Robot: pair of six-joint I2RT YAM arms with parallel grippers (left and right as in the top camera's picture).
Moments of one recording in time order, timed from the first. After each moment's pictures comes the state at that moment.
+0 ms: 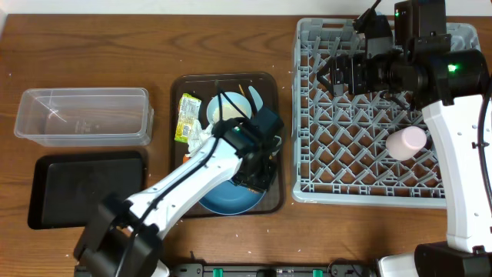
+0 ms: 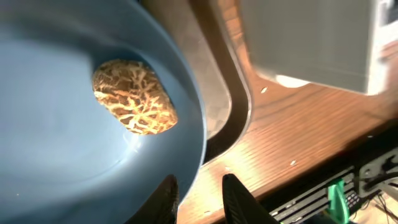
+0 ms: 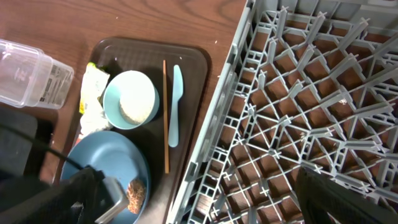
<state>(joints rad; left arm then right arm) -0.72 1.66 1.21 -1.02 0.28 -0.32 0.16 1.61 1.84 -1.18 -0.31 0.04</state>
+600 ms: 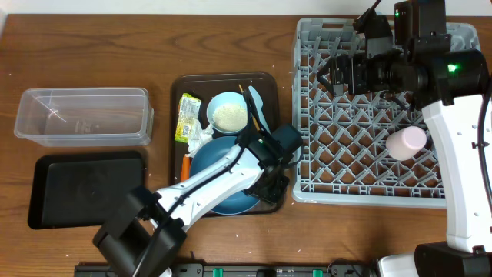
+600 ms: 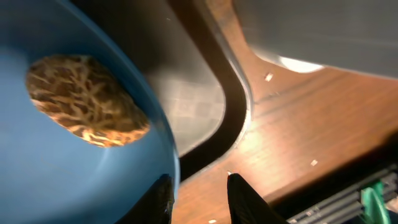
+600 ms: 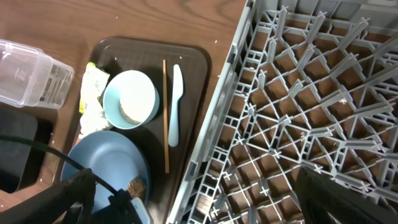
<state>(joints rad) -0.84 1.75 1.20 -0.99 0.21 -0.32 0.16 1.61 1.84 -1.18 -0.31 0.04</state>
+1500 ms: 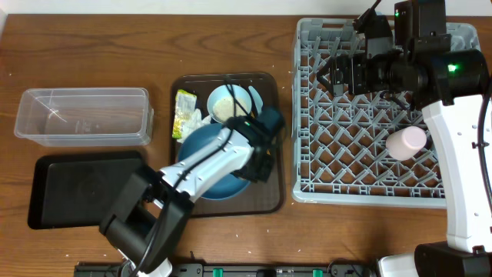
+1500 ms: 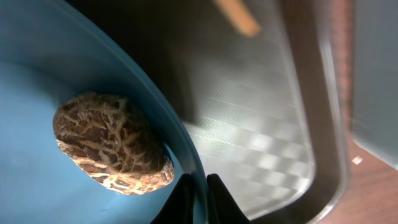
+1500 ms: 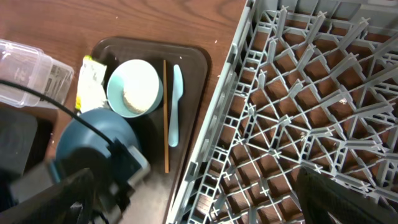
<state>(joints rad) -0.68 1.83 1.20 -0.90 0.11 -0.32 0.16 1.61 1.84 -1.18 -0.31 0.04</state>
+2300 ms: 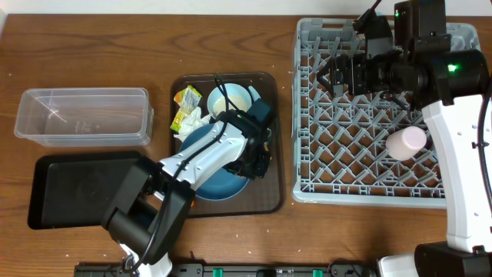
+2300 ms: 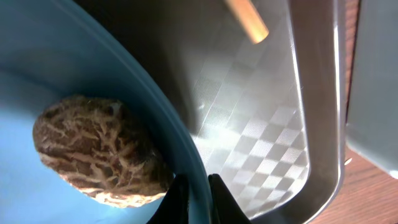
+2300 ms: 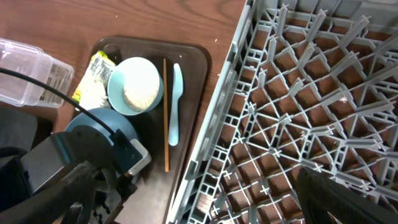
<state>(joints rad) -0.63 1.86 1.21 -0.91 0.21 -0.30 0.16 1.61 1.84 -1.19 -0.31 0.04</state>
